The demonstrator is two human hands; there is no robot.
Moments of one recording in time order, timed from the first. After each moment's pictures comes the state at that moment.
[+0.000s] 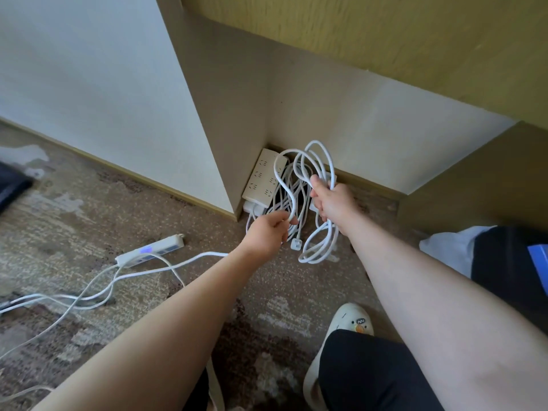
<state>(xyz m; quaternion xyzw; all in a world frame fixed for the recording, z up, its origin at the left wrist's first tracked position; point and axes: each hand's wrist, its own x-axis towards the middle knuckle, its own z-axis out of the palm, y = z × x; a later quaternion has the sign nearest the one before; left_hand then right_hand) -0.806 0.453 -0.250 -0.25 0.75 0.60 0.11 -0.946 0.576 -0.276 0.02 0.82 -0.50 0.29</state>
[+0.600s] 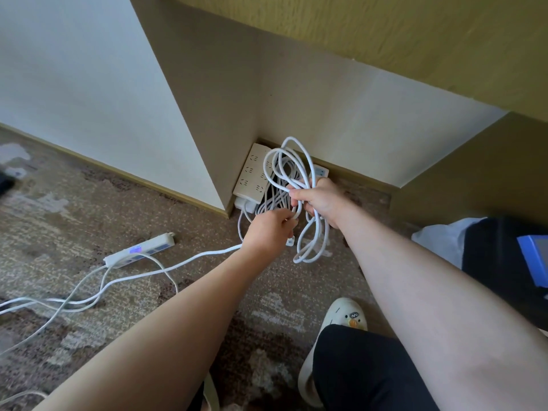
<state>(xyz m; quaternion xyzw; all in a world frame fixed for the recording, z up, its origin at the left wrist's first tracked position) -0.823 0.474 -0.253 -0.19 0.88 0.42 0.10 -0.950 0.579 -0.272 -0.04 0.78 -0.50 0.38</state>
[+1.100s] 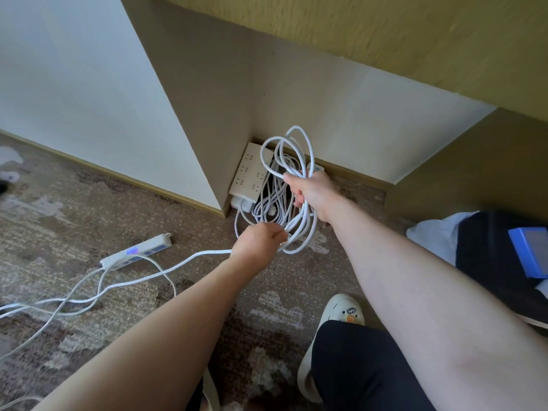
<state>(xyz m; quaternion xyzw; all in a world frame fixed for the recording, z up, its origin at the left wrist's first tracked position) -0.802 0.470 -0.263 -0.20 0.88 0.40 0.18 -0.952 0.564 -0.271 0.03 0.80 -0.50 0.33</state>
